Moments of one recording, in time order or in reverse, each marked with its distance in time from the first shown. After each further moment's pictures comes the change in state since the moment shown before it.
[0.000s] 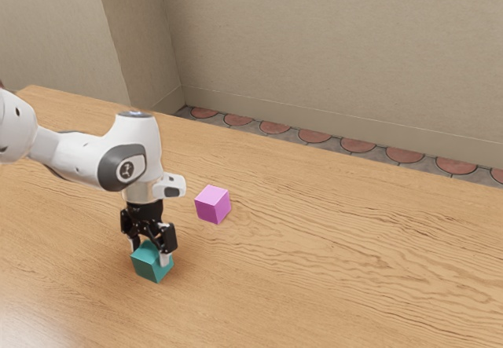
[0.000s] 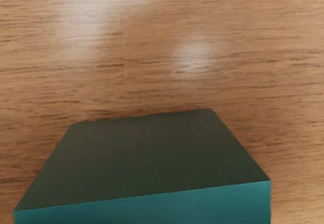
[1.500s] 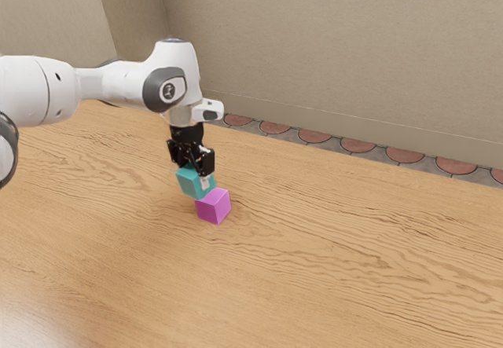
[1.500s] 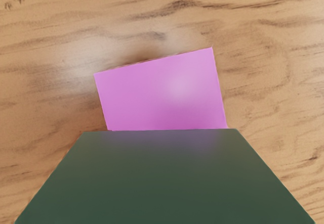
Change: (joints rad) arm -0.184 0.356 0.093 0.756 0.071 -0.312 0.075
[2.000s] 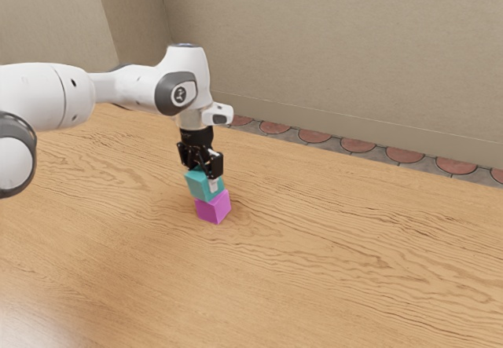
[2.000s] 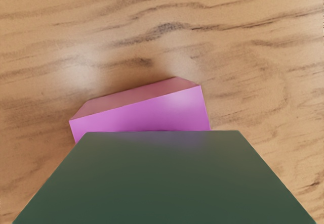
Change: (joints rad) arm -0.050 0.085 0.025 0.099 0.008 -0.020 0.023
